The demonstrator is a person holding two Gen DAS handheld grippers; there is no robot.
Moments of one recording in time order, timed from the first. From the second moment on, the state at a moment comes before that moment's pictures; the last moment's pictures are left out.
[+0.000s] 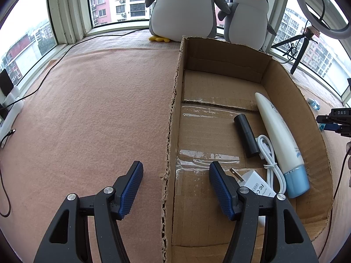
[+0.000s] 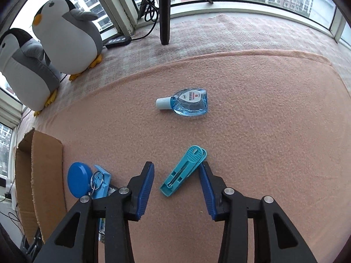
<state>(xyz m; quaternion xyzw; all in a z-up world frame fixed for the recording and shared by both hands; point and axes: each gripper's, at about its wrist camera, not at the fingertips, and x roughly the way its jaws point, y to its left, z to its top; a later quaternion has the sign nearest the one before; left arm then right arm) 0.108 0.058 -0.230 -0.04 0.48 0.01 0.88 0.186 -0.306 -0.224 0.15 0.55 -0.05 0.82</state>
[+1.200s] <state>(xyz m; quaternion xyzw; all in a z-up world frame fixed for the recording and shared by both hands) 0.108 0.058 -0.230 -0.04 0.48 0.01 0.88 0.119 -0.144 -0.129 0.05 0.47 0.17 0.86</state>
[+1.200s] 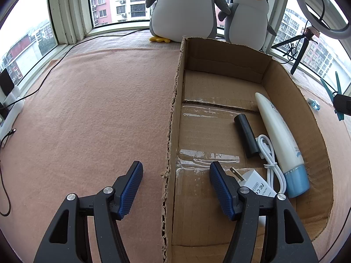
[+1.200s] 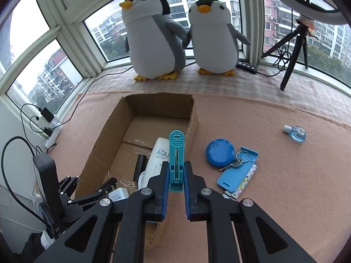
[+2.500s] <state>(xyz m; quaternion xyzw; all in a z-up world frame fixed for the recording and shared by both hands) 0.108 0.058 -0.229 -0.04 0.48 0.01 0.88 0.155 -0.206 -0.152 0.14 0.52 0.17 0.83</state>
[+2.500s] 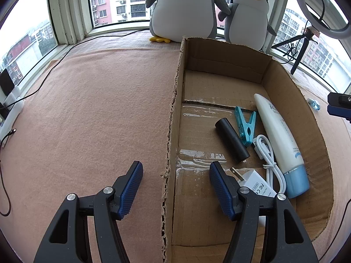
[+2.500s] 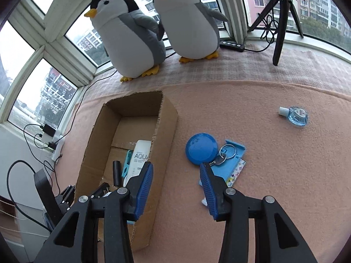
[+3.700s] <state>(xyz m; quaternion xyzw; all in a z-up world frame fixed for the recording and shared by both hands) 0.109 0.059 -0.230 -0.04 0.48 0.01 0.88 0.179 -0.277 -0.218 0.13 0.58 0.07 0.80</state>
